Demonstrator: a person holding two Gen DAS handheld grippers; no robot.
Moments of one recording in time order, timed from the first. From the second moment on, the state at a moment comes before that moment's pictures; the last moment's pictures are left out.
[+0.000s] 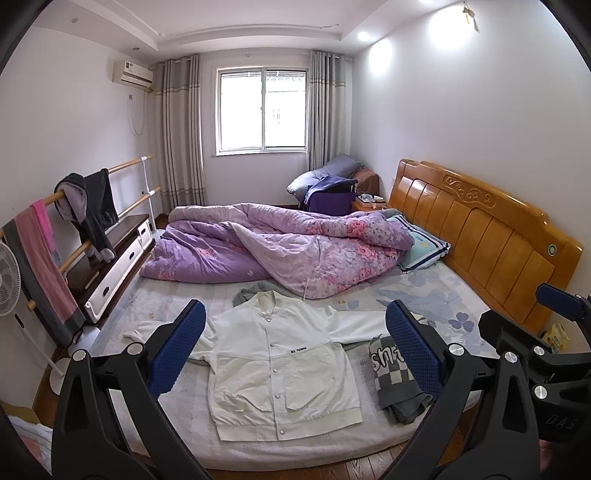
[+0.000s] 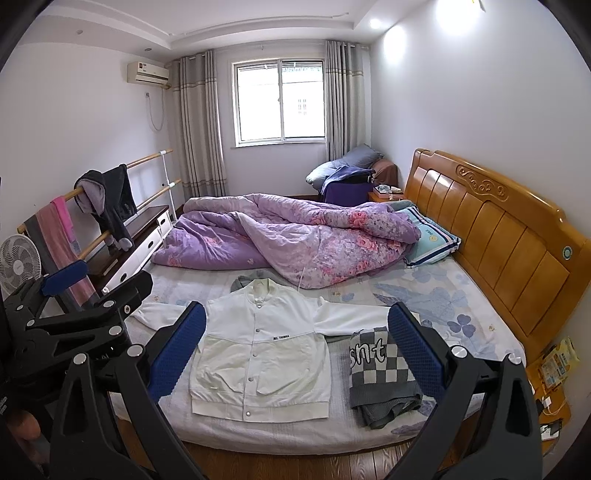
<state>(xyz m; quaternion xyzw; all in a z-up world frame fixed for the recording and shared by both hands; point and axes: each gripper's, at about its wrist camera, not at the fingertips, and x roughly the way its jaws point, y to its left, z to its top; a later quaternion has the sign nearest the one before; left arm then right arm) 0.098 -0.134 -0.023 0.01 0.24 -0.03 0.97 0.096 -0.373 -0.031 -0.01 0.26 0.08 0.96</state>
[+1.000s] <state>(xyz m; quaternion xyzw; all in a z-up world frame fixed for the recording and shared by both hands) 0.112 -0.139 -0.034 0.01 0.24 -0.03 0.97 0.107 -0.365 -0.035 -0.02 0.28 0.07 0.96</state>
